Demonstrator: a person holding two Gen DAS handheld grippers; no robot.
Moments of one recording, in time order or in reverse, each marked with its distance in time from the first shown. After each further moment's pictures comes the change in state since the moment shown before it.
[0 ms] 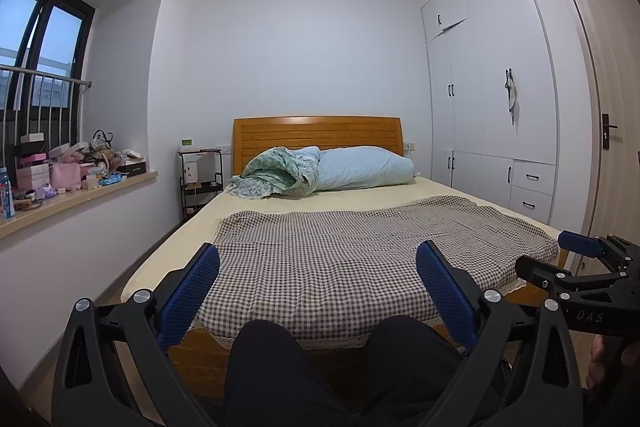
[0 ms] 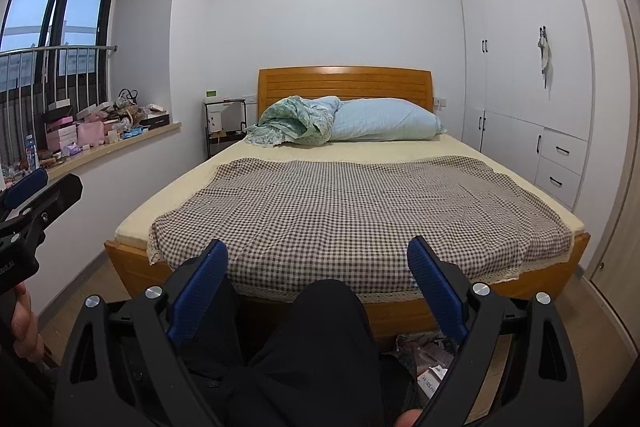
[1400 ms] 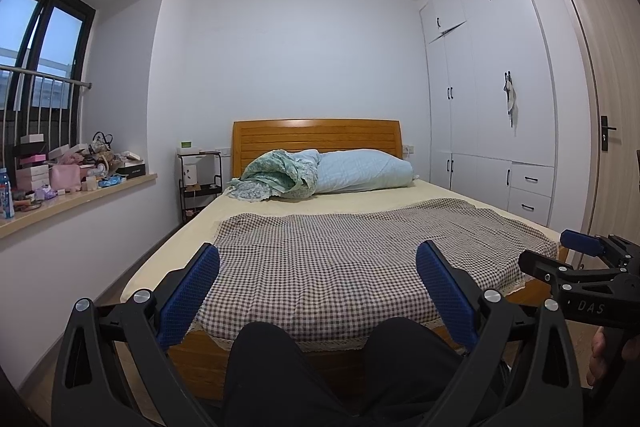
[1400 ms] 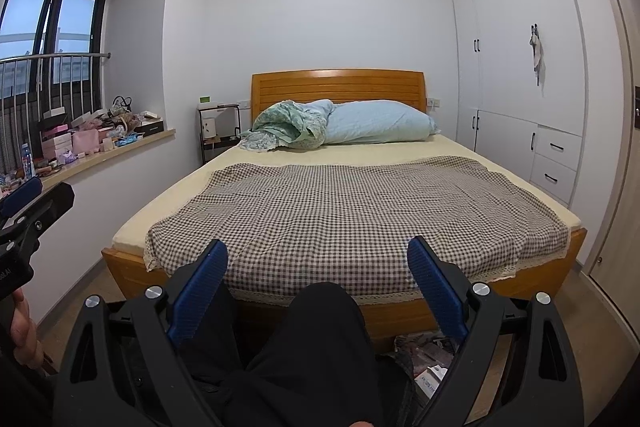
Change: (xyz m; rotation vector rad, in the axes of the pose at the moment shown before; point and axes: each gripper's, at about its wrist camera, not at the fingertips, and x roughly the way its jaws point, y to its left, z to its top) left arm -0.002 0.002 0.001 -0.001 -0.013 -0.006; right arm -0.008 -0.006 0.003 0.019 -0.014 -0.018
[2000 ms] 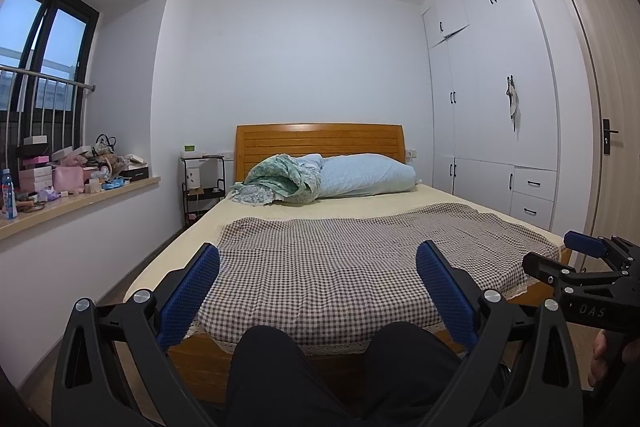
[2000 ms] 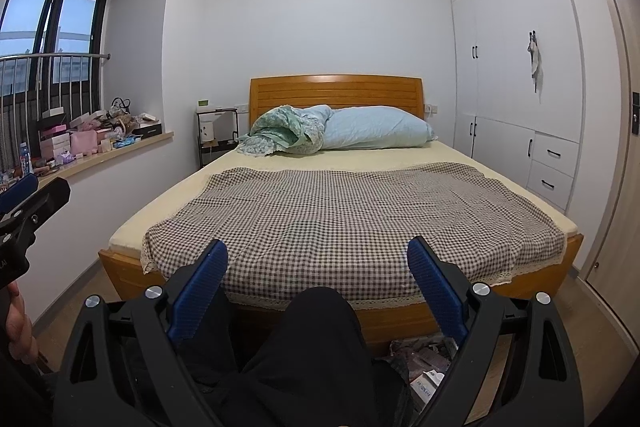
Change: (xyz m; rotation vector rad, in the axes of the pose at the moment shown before) left arm -0.005 -0.006 0.001 -0.004 -0.018 0.014; right arm -0.001 0.004 0.000 -0.010 -0.021 -0.011
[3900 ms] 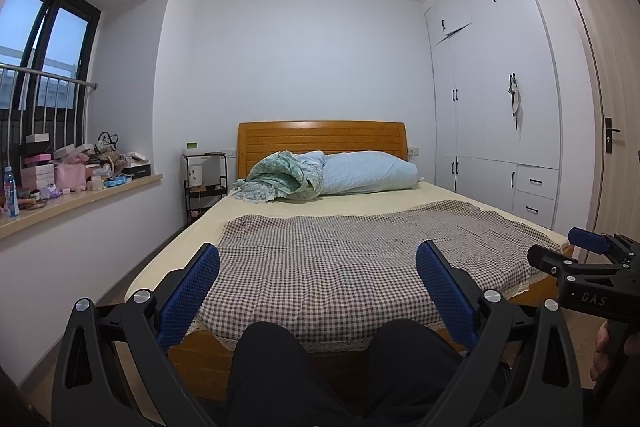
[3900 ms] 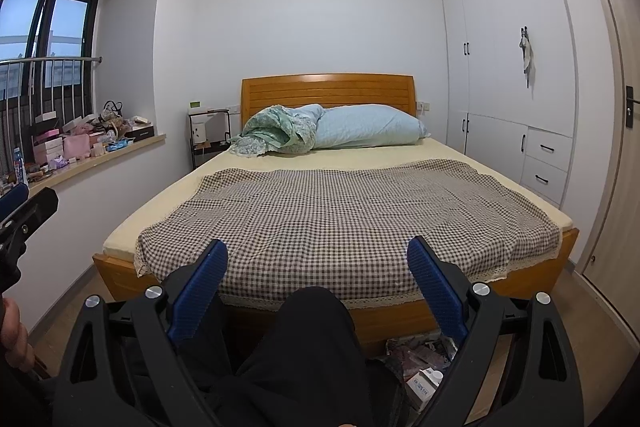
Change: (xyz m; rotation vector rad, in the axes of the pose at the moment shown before) left arm 0.001 -0.001 -0.002 -0.005 0.013 0.010; right arm 0.000 -0.002 0.000 0.021 0.002 -0.031
